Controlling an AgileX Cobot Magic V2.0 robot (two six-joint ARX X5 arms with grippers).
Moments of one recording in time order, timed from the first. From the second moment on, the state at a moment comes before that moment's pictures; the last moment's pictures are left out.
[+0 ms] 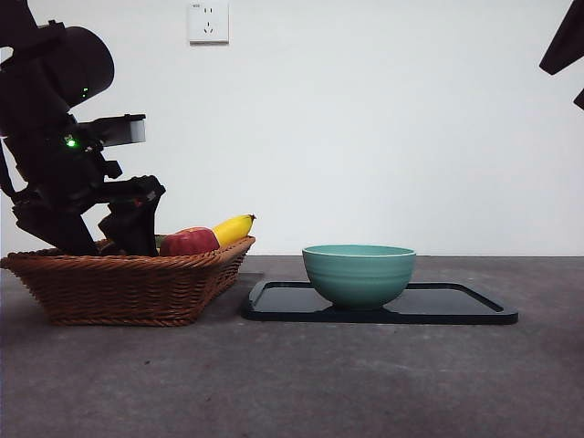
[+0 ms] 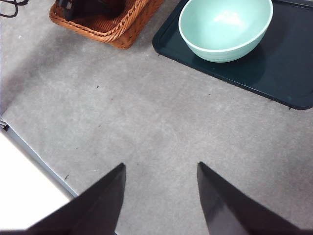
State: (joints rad) left arm -0.28 1.63 1.00 -0.28 0.10 0.16; right arm 0.39 0.69 0.75 -0.80 -0.39 0.11
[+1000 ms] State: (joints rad) left arm -0.35 0.85 1.00 -0.96 0.49 0.04; right arm 0.39 0.69 0.75 -0.80 -0.39 0.11
